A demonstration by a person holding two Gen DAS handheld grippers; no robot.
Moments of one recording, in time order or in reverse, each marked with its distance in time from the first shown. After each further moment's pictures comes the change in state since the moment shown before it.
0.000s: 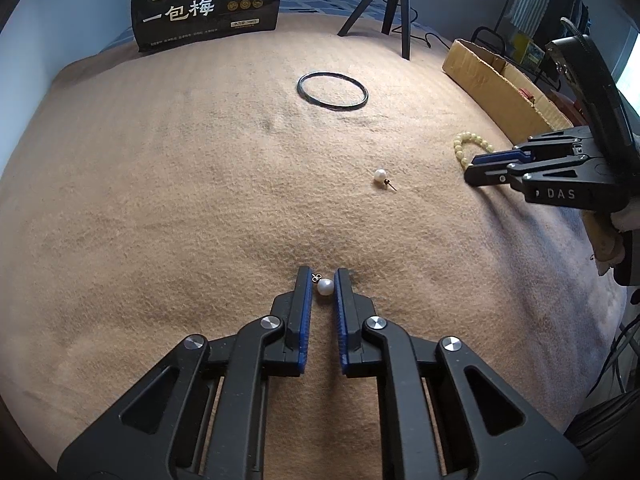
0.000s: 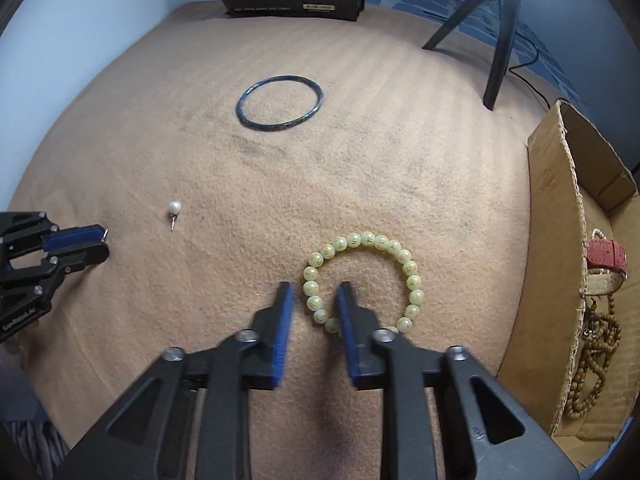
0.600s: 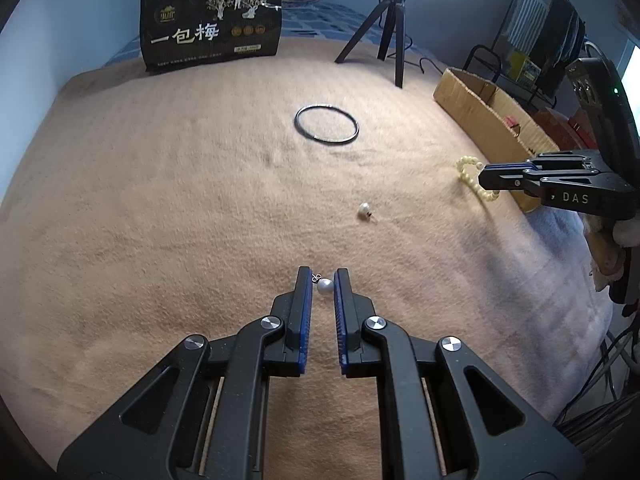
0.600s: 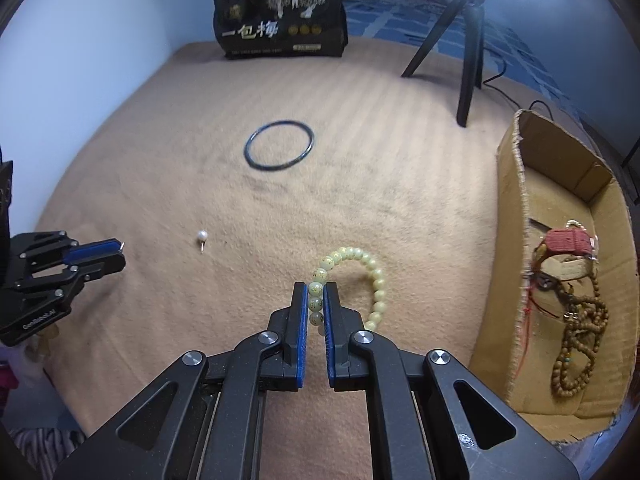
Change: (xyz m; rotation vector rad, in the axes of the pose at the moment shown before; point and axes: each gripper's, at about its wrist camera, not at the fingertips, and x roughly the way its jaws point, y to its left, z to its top) left arm -0.031 -0.004 0.010 -0.024 -0.059 -0.022; right arm -0.049 -0.013 -0.006 0.074 -0.110 0.051
